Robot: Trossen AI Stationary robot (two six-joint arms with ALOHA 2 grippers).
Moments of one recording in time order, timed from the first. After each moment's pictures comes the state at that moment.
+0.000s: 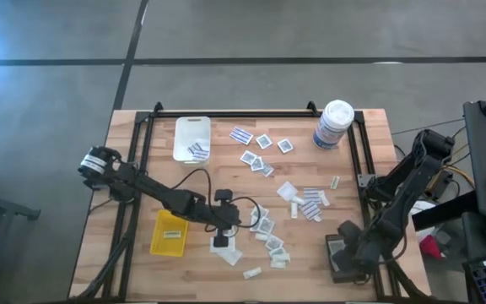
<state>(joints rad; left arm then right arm) -0.33 1.66 0.93 -0.03 -0.21 -0.19 1.00 1.32 0.81 -0.77 -0.12 2.07</state>
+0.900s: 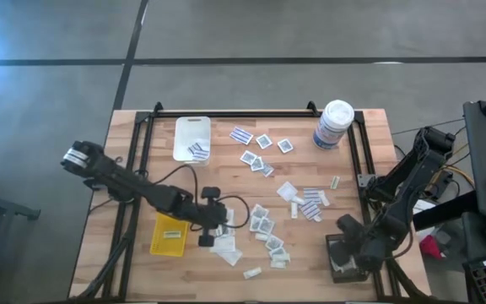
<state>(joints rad) -0.40 1.48 0.93 -0.31 -0.21 -0.25 1.00 1.26 0.84 -0.77 0.23 2.09</state>
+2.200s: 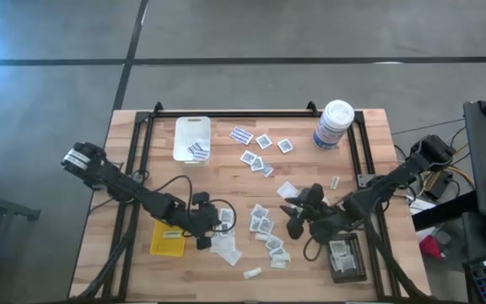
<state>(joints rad) -0.45 1.50 0.70 -0.02 -0.32 -0.48 0.56 1.39 0.85 -0.33 0.81 1.07</state>
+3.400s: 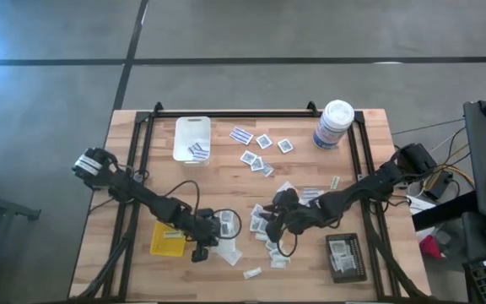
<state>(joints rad) -0.44 1.63 0.70 0.09 0.06 -0.56 0.42 1.62 0.87 0.05 0.54 0.91</state>
